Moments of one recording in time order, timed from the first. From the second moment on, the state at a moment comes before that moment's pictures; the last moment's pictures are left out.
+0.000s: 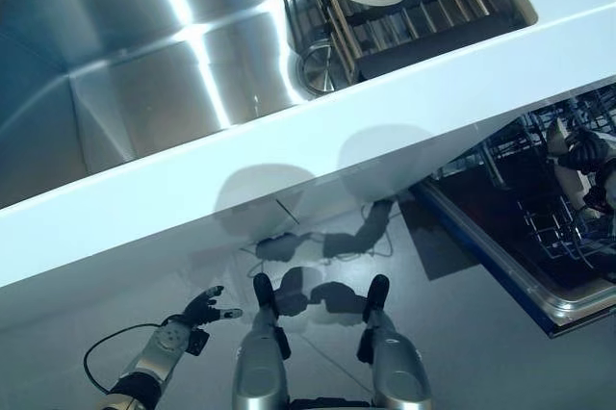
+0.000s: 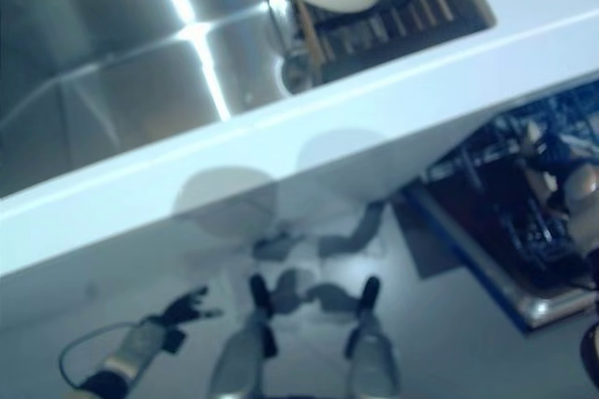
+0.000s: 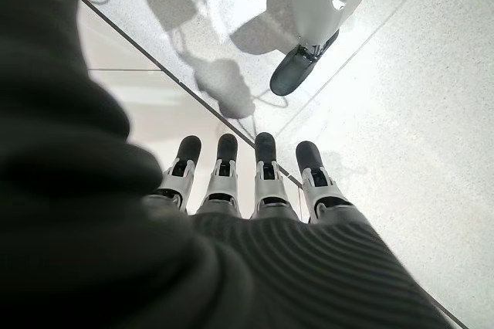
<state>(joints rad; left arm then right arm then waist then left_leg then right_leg) -0.13 0.48 -0.33 0.85 -0.03 -0.06 -0.08 -0.65 -1.12 0.30 0.63 -0.38 0.16 0.21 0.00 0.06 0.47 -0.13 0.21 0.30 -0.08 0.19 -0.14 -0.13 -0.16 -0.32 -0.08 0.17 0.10</state>
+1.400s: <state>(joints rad) -0.13 0.53 -0.33 0.81 -0.03 -0.06 -0.11 -0.62 -1.15 0.30 0.63 -0.48 0.18 0.20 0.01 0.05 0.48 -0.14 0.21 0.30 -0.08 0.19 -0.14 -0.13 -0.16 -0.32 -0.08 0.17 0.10</state>
